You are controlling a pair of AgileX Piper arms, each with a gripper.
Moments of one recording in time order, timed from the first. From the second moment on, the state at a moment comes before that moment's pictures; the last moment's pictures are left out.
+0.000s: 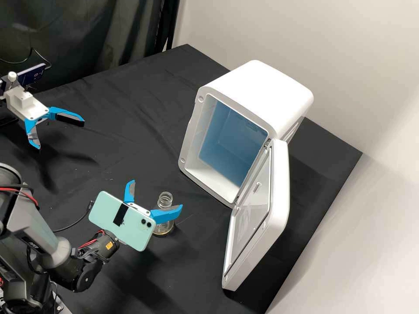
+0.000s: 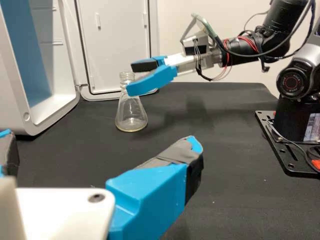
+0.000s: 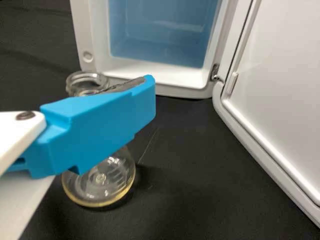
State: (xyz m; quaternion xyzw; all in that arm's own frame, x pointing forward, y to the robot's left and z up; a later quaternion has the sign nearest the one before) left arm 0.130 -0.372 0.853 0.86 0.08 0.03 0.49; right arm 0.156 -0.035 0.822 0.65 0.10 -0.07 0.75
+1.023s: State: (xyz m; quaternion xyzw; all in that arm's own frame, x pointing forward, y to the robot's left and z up) left arm 0.129 -0.375 0.856 0.86 0.07 0.04 0.50; right arm 0.168 -0.056 0.810 0.69 0.05 -0.11 0.71
